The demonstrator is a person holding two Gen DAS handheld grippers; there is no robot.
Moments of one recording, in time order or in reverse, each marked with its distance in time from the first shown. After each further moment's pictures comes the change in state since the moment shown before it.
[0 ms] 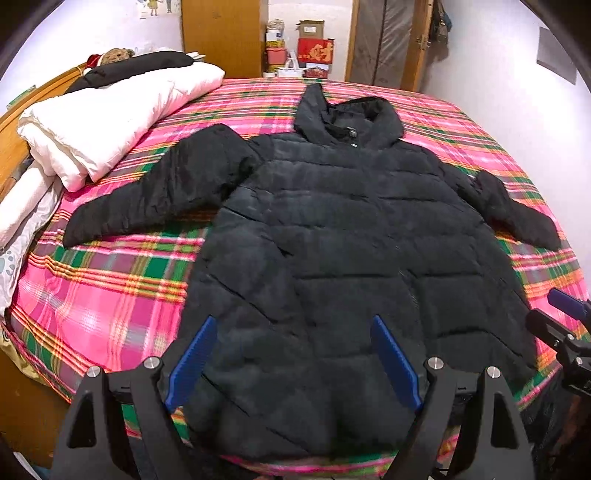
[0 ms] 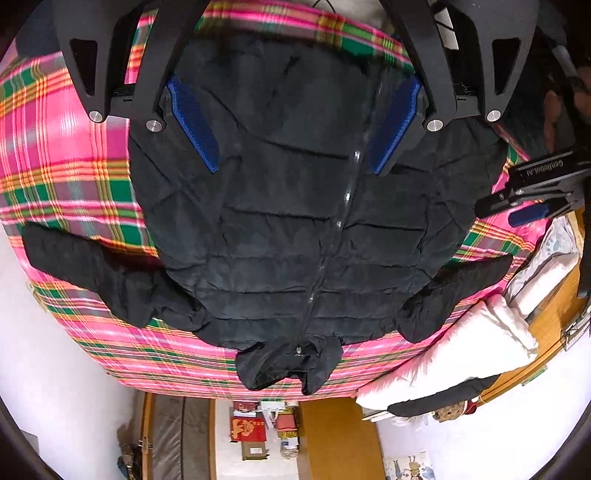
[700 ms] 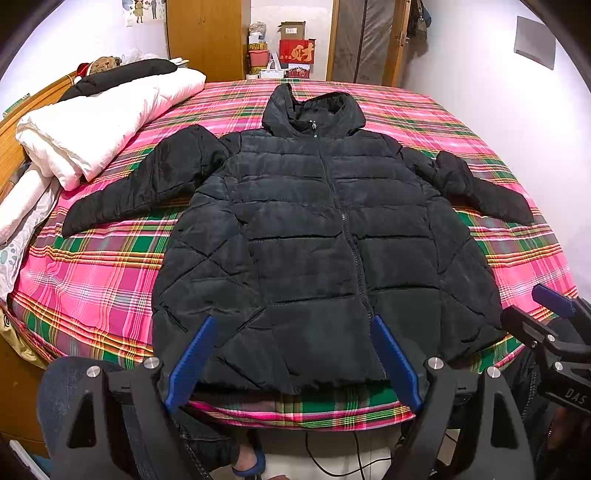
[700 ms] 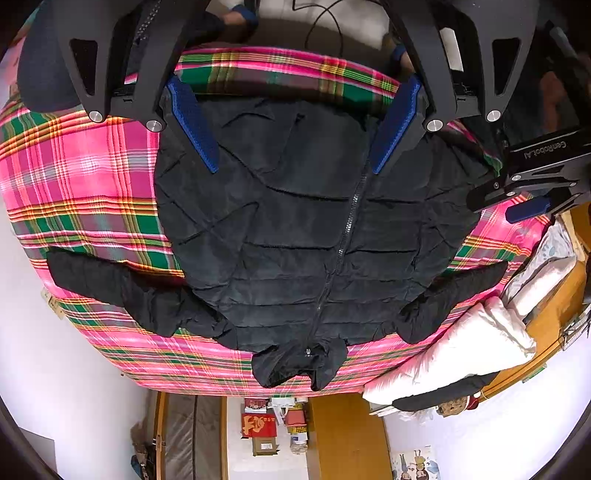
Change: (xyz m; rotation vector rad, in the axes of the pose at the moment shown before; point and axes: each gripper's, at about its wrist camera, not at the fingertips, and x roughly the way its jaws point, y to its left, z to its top) left arm -0.056 -0.050 -0.049 0.040 0.002 -0.047; right arm -0.056 -0.004 -0.053 0.039 -0.019 -0.035
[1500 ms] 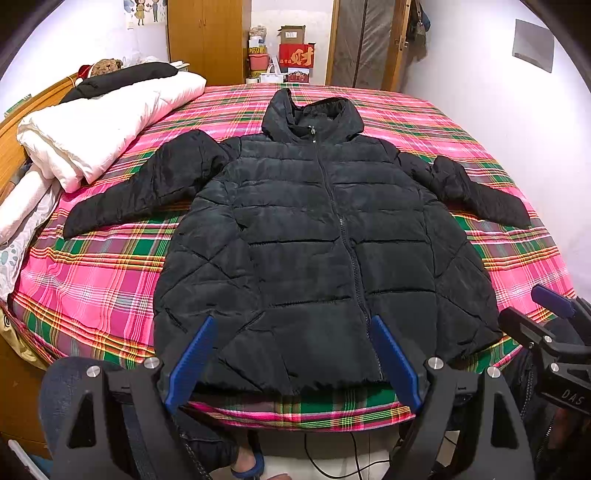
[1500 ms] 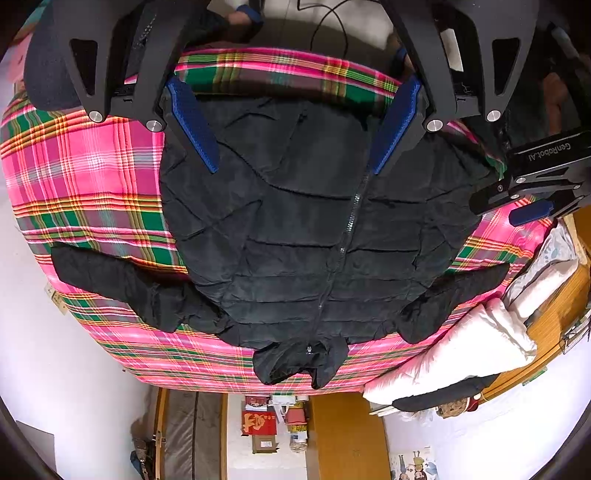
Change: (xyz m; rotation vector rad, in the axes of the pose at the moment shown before) left arm -0.007 0.001 0.002 0.001 -0.014 -0.006; right arm -0.005 0.002 0.000 -0.016 -0.009 -0.022
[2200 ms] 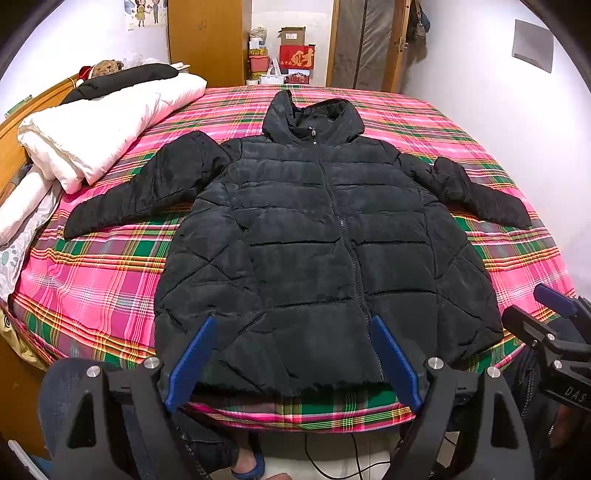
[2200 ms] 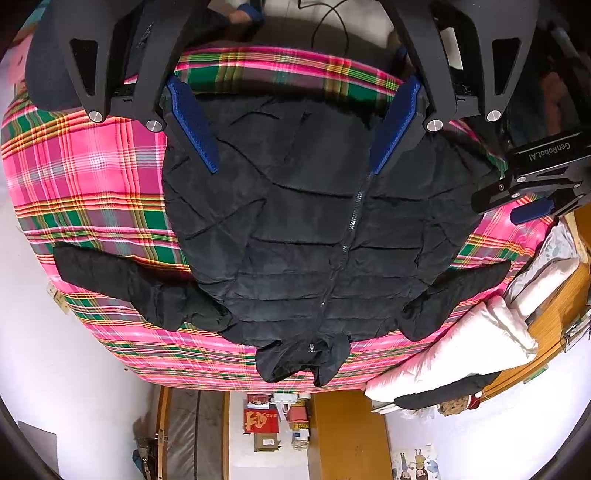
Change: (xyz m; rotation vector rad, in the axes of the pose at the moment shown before) left arm 0.001 -0.002 0.000 0.004 -0.009 0.003; right arm -0.003 -0.002 0.000 0.005 -0.009 -0.006
